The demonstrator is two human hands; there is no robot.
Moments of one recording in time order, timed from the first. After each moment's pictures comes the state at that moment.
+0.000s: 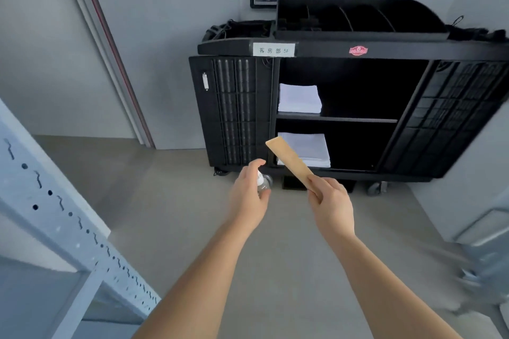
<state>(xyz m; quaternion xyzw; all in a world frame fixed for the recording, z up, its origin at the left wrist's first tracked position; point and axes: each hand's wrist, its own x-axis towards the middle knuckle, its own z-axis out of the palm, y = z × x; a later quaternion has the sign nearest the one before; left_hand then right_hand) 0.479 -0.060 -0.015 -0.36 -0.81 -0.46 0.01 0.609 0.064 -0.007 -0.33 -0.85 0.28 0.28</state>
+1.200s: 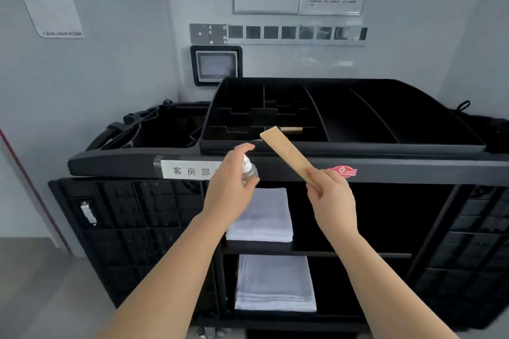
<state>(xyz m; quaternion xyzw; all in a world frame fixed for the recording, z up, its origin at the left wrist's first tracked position) 0.108 0.465 0.130 -0.44 -0.76 -0.46 0.12 0.255 0.610 0.106 -0.28 -0.85 0.19 0.42</state>
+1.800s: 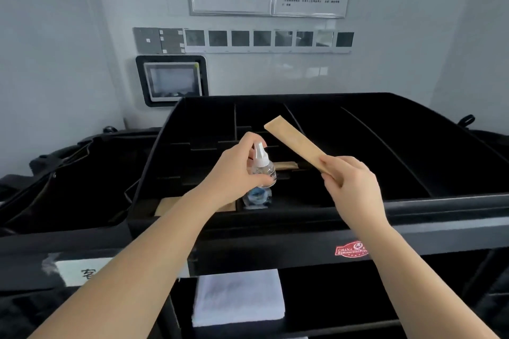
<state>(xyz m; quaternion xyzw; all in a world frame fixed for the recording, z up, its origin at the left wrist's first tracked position) -0.043 0.666 0.183 -0.57 -0.70 -0.43 -0.02 0.153 0.797 0.155 -0.30 -0.84 0.14 0.43</state>
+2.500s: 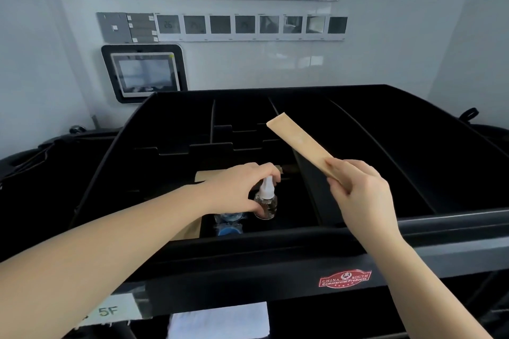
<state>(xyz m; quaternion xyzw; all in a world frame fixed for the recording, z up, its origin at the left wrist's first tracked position) -0.060 0.742 0.162 -0.69 -0.70 -0.18 -0.08 0.163 0.853 0.143 -0.31 -0.83 0.14 0.45</state>
